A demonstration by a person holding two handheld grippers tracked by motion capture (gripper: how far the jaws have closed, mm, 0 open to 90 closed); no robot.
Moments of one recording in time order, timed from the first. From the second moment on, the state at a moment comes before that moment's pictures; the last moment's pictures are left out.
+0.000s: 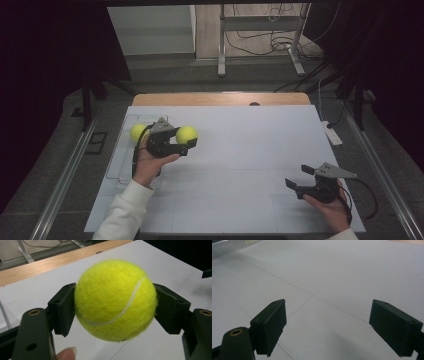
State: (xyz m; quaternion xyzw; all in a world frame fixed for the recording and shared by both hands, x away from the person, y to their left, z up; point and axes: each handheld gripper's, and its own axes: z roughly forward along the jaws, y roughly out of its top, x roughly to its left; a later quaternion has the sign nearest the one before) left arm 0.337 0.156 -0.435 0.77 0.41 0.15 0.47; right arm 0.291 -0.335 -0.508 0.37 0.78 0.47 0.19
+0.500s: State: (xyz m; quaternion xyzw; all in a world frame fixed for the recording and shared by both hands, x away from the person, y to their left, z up) left arm 0.334 0.172 -0.433 0.75 0.43 0.16 0.47; right arm 0.291 -0.335 -0.507 0.37 0.78 0.47 0.19
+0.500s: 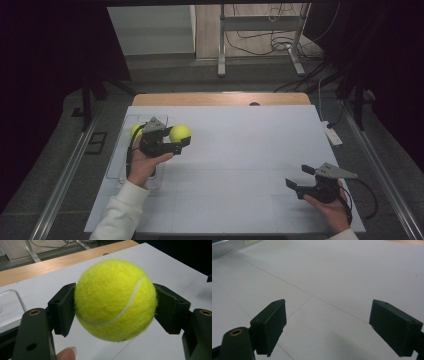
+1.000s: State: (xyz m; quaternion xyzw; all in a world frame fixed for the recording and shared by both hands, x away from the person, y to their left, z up) left arm 0.328 0.192 -0.430 0.74 0.44 0.17 0.48; right arm 0.291 -0.335 -0.507 0.37 0.78 0.47 0.19
